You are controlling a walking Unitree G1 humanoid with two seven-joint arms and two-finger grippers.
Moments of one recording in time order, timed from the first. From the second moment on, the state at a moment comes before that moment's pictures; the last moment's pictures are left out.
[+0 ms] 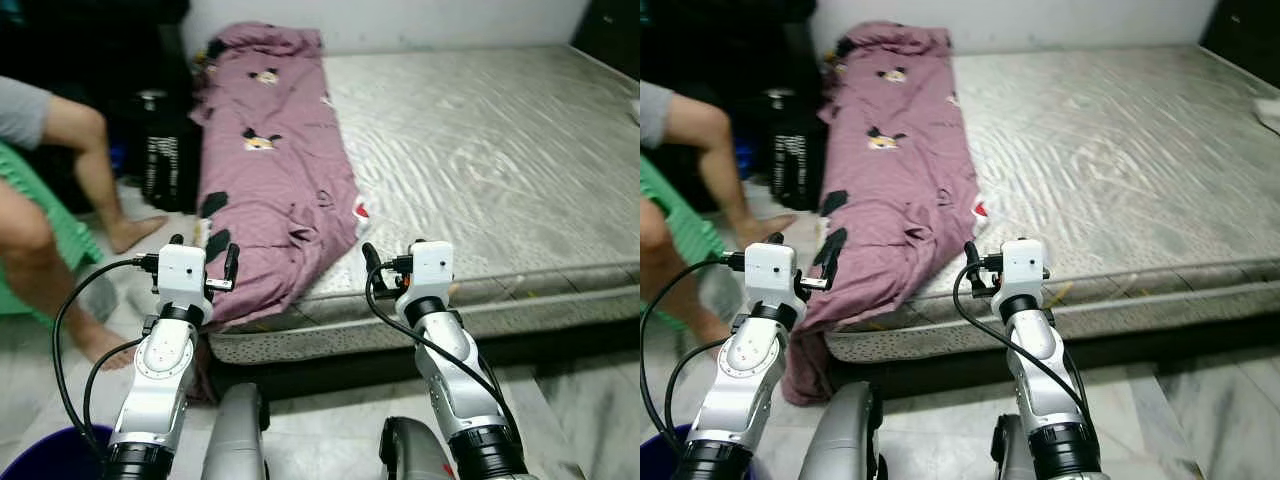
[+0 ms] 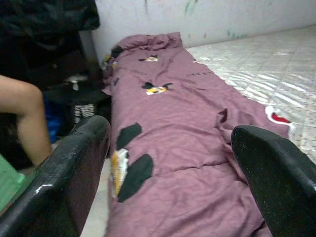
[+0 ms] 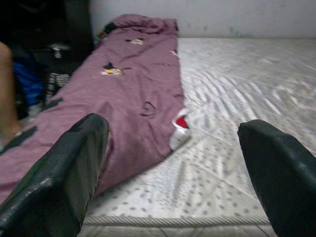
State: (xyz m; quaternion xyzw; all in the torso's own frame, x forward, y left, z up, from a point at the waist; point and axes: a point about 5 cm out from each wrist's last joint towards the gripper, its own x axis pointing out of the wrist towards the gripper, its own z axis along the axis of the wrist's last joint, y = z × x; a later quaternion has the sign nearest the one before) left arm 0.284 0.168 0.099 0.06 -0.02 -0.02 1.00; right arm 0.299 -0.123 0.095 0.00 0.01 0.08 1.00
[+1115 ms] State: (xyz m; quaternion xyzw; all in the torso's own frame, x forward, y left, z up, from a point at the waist) left arm 0.283 0.165 0.101 0.03 0.00 -0.03 1.00; right arm 0.300 -0.125 0.097 0.00 0.00 0.07 1.00
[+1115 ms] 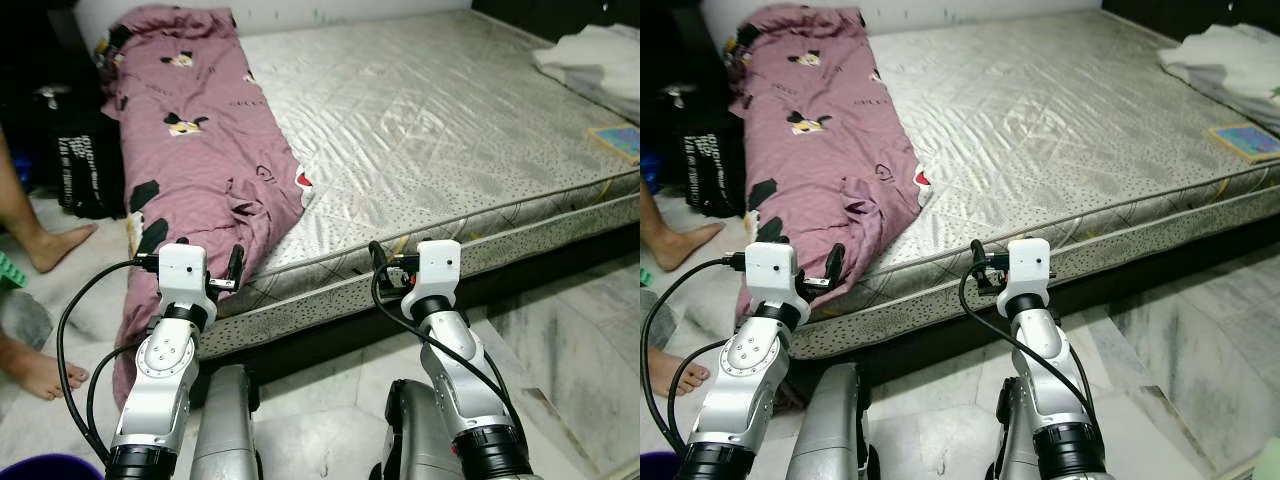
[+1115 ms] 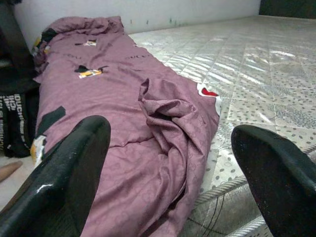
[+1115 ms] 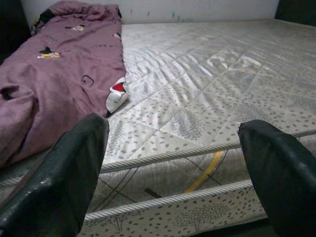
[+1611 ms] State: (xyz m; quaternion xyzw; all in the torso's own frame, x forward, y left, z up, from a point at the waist) left arm 0.288 0.149 0.107 0.01 -0.01 -0.05 1.00; right arm 0.299 -0.138 0.094 -0.01 0.01 0.06 1.00
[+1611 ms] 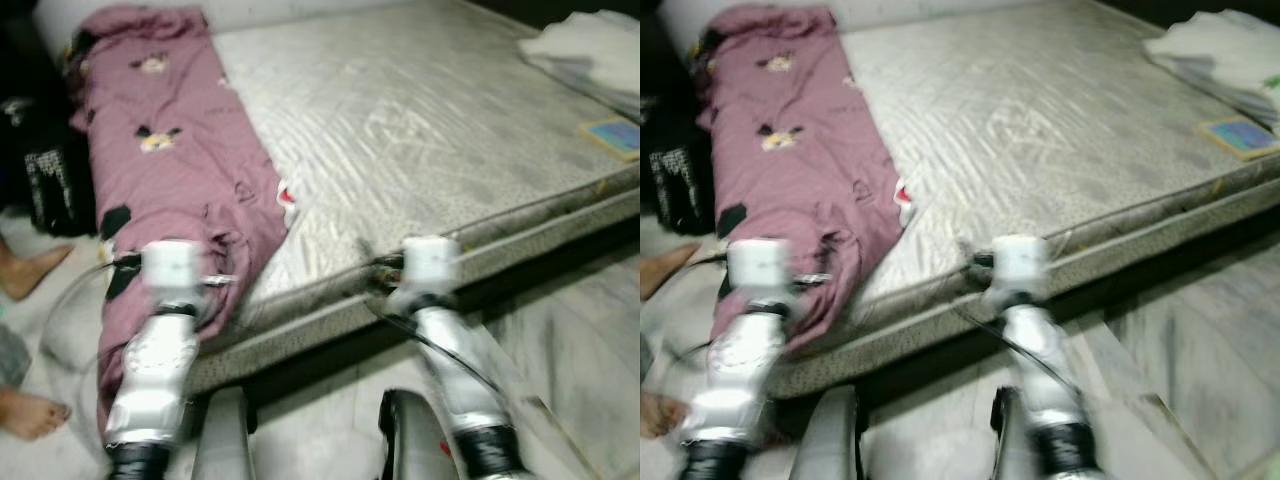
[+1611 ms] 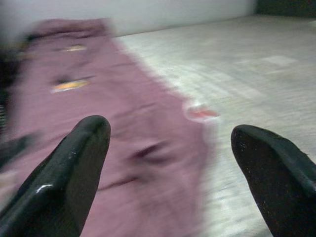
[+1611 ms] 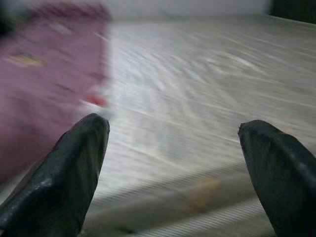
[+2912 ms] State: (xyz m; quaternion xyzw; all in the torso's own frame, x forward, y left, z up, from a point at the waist) left arm 0.296 0.152 0.101 0.00 0.01 -0.02 1.00; right arm 0.301 -0.125 0.100 -0.01 0.00 0.07 1.00
